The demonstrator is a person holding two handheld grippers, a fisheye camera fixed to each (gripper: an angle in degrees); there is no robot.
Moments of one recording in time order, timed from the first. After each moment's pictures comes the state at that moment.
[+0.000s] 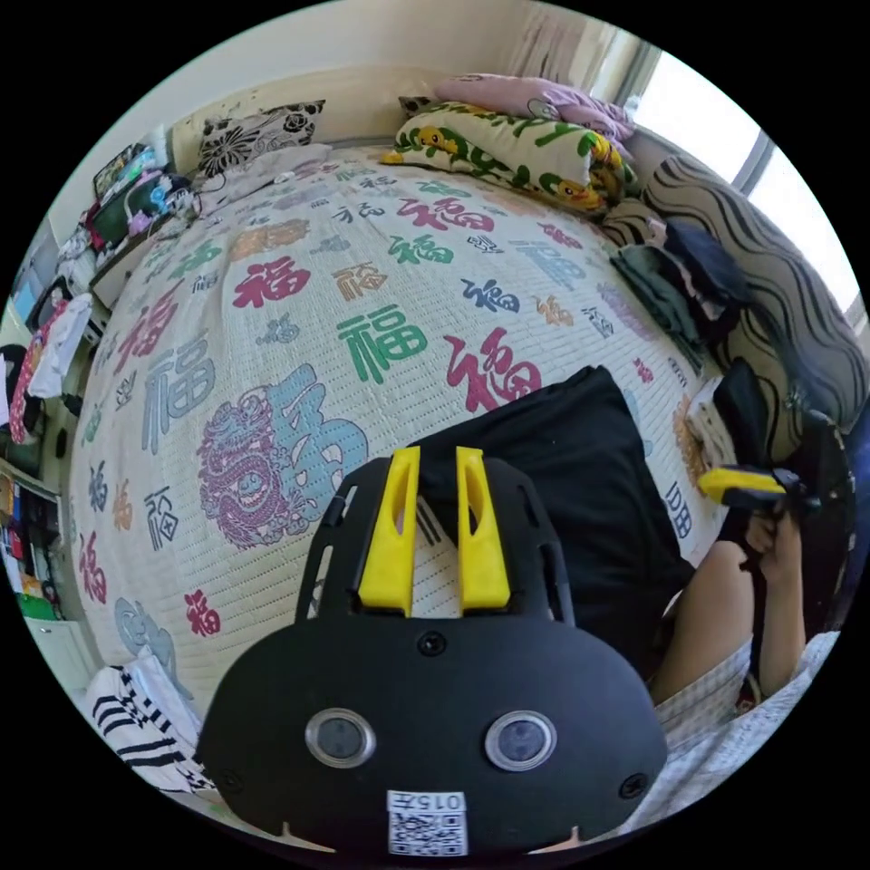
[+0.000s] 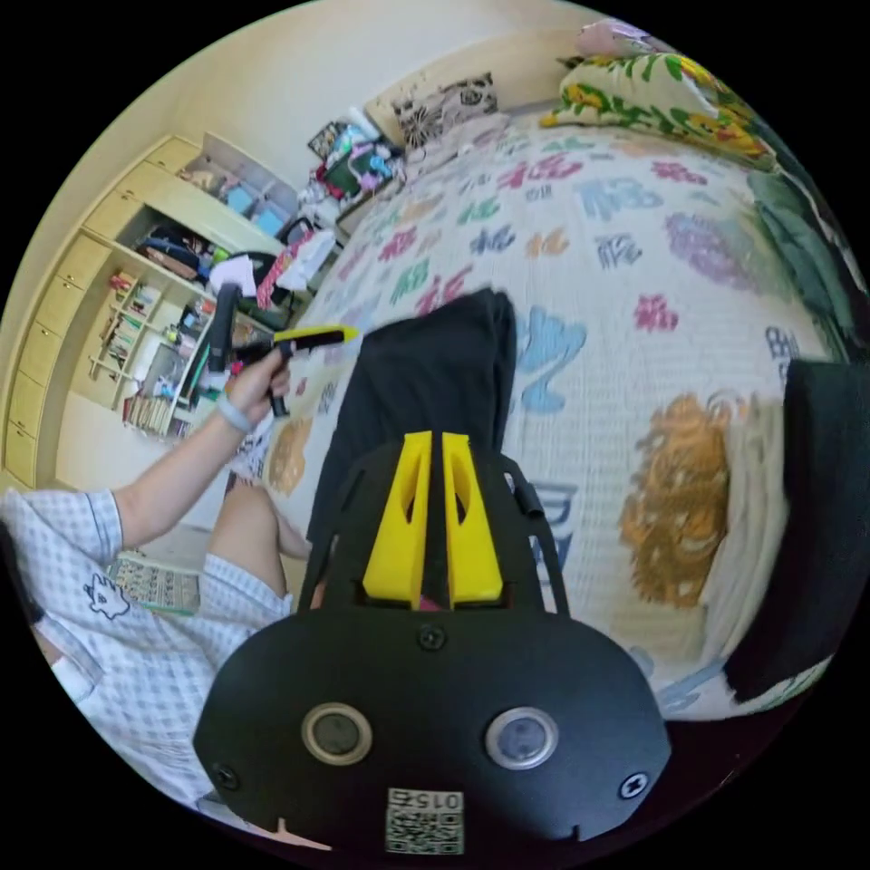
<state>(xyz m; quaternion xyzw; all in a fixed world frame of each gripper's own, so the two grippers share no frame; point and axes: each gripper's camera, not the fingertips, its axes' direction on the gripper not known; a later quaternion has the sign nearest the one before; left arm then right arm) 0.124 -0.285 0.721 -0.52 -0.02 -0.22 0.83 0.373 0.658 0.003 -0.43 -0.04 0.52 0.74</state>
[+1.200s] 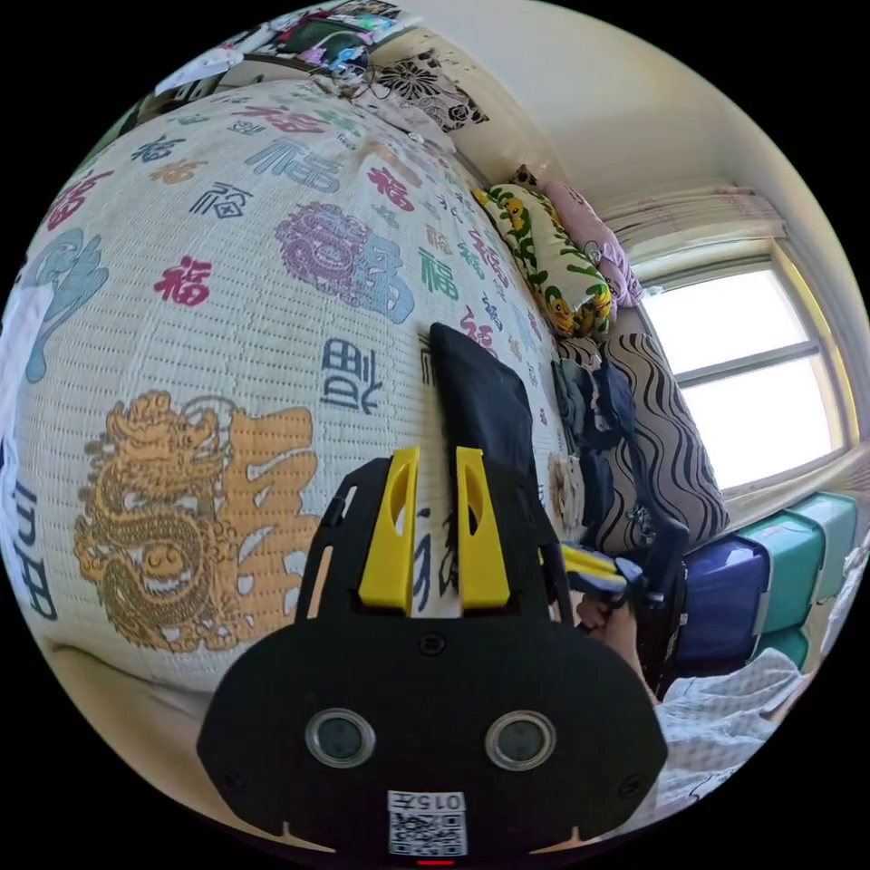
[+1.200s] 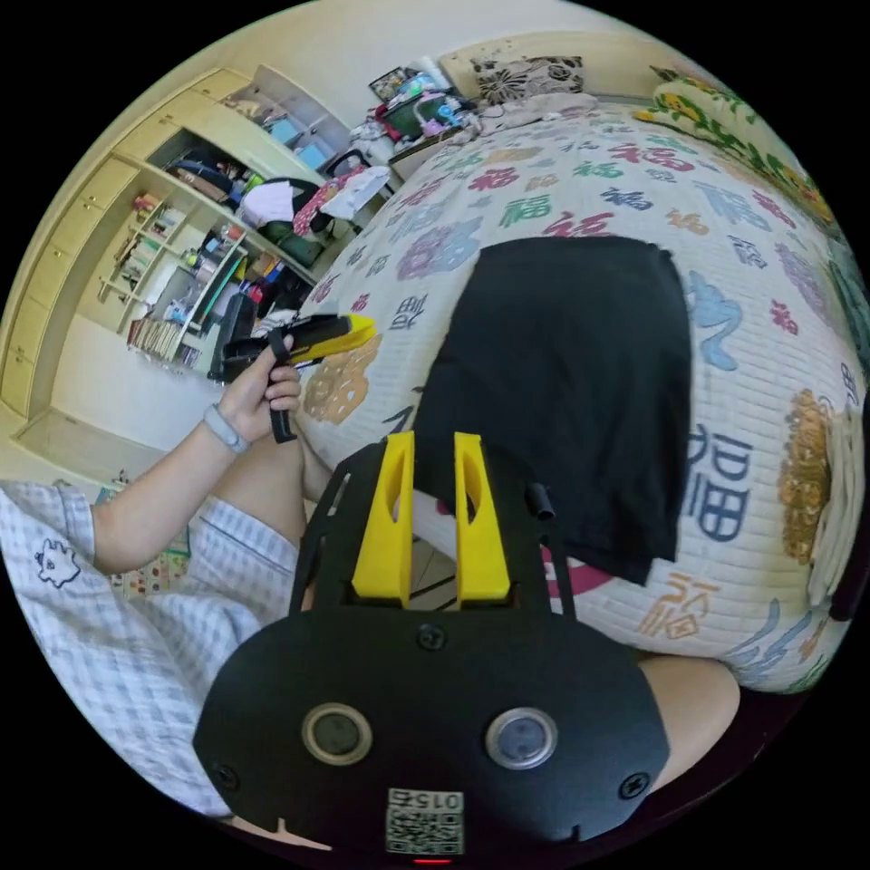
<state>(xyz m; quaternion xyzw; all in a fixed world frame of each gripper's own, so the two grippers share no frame) 0.098 -0.071 0.552 -0.38 0.03 -0.52 0.77 0.211 0.517 0.116 -0.49 -0.12 0.45 0.74</state>
